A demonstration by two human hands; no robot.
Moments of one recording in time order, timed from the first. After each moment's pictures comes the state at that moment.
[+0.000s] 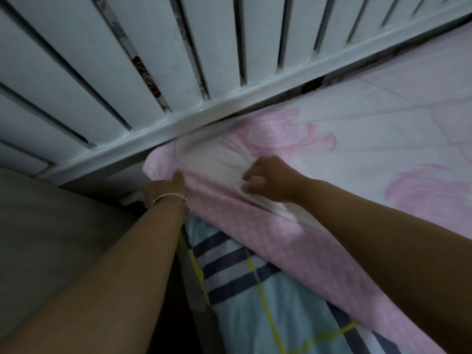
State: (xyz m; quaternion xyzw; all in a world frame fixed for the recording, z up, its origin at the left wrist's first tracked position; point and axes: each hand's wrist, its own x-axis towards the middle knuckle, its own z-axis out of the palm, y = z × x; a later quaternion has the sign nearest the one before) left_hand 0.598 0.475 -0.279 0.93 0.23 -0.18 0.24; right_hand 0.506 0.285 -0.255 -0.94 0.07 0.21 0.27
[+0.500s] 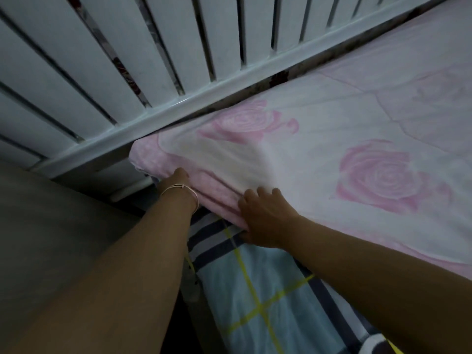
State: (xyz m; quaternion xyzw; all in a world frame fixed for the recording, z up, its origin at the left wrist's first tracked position) left_hand 0.515 0.435 -0.237 0.75 0.32 -0.20 0.55; right_hand 0.382 0.334 -0.230 -0.98 0.00 0.19 0.05
